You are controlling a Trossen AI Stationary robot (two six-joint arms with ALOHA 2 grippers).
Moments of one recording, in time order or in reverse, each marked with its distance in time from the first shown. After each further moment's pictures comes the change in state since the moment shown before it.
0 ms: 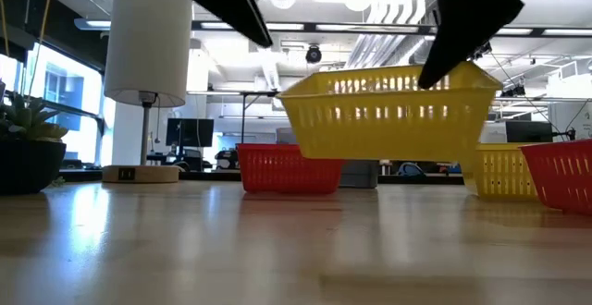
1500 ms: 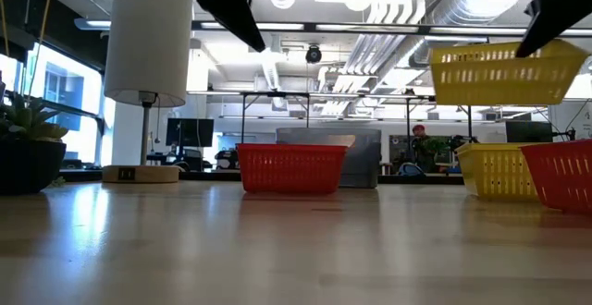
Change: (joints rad) left arm 0.184 -0.089 -0.003 -0.063 0.000 -0.039; right arm 0.009 -0.780 -0.245 -0.575 0.090 0.086
